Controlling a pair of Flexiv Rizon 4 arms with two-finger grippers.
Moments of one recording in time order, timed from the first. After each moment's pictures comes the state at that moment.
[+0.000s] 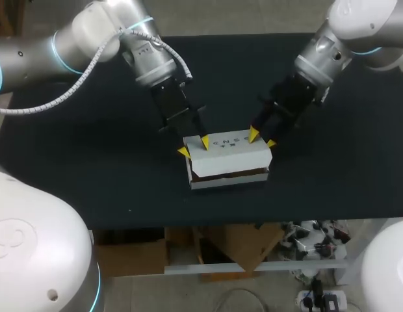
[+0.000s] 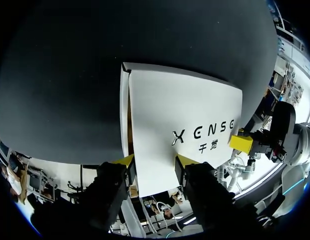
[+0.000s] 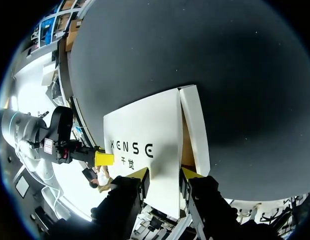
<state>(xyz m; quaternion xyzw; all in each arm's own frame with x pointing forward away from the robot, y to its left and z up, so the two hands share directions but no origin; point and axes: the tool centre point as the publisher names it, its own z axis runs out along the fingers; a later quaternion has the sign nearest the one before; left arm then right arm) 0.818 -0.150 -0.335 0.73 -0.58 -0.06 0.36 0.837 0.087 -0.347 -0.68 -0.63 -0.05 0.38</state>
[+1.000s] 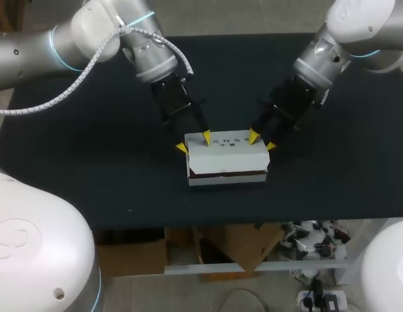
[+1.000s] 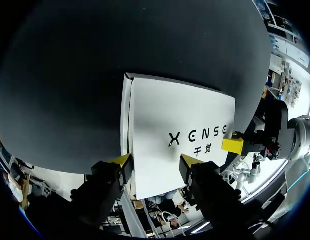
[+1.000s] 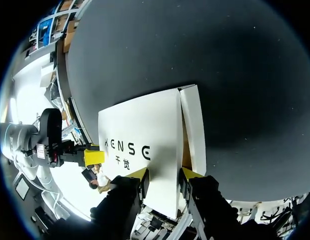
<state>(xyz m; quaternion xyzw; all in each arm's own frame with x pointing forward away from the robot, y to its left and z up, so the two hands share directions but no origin) 0.833 -0.146 -0.334 0.73 -0.60 -0.03 0.31 0.834 0.085 -0.354 -0.68 -0.62 -0.05 0.38</state>
